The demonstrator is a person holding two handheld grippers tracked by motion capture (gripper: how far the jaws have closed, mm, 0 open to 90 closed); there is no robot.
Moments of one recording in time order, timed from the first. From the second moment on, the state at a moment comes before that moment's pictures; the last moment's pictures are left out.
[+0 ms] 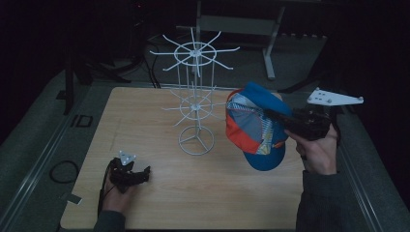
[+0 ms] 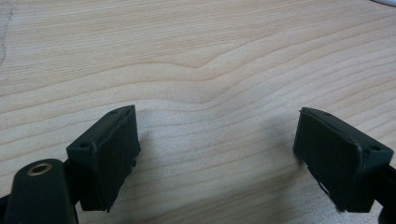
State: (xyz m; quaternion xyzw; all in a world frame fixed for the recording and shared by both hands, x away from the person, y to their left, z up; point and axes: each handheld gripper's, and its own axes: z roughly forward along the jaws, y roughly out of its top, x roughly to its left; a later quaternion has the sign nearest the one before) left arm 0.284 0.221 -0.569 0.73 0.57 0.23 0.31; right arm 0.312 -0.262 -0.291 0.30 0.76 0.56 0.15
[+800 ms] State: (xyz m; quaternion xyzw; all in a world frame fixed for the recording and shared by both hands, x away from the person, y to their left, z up) left arm 0.284 0.221 -0.569 0.73 0.57 0.23 0.31; right arm 0.312 -0.271 -0.272 0.29 0.74 0.59 0.15
